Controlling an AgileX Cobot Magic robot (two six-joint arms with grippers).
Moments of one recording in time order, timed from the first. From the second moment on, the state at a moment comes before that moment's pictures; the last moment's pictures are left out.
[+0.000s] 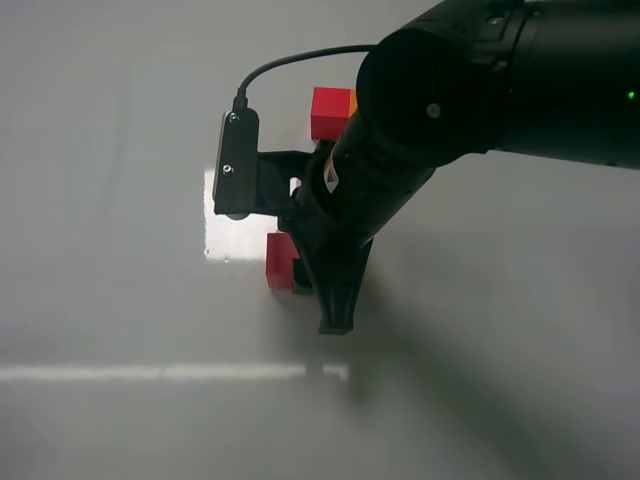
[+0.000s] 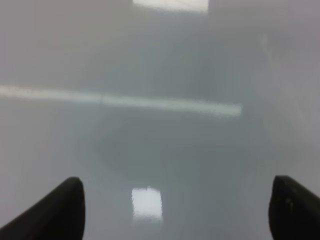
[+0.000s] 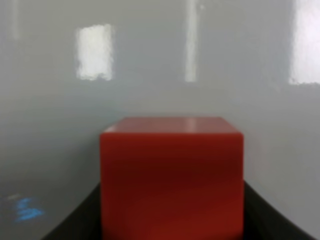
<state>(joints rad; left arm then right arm) 0.03 0.00 -0.50 -0.02 1.05 -0.08 0.92 1.65 -1.49 -0.31 0.85 -0.68</state>
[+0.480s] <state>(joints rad) 0.03 0.00 -0.50 -0.02 1.05 -0.08 0.92 1.65 -1.49 -0.30 0.85 -0.68</state>
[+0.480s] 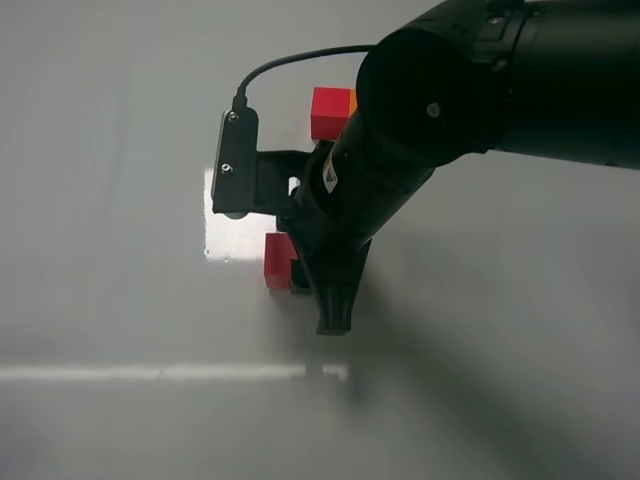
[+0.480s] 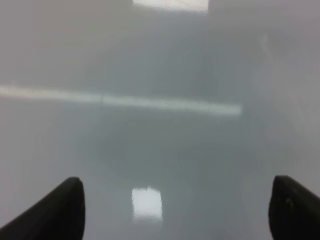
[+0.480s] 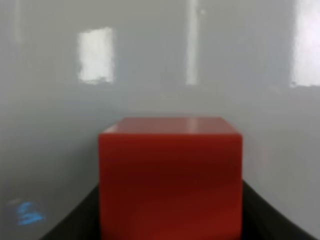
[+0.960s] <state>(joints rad) 0.03 0.00 -0.50 -0.02 1.05 -0.08 0.92 1.65 -1.49 -0.30 0.81 -0.68</state>
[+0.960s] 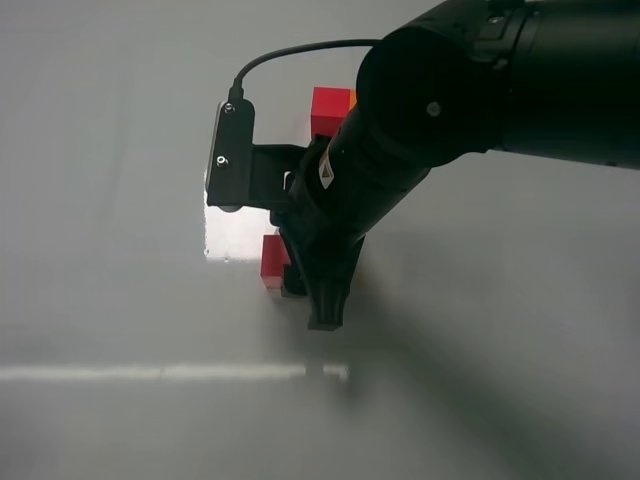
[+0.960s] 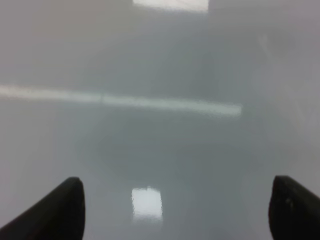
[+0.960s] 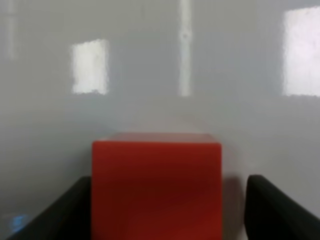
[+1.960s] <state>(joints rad) 0.03 0.00 -0.50 -0.02 1.05 -0.08 0.45 1.26 -1.44 -0.27 0.99 -0.06</state>
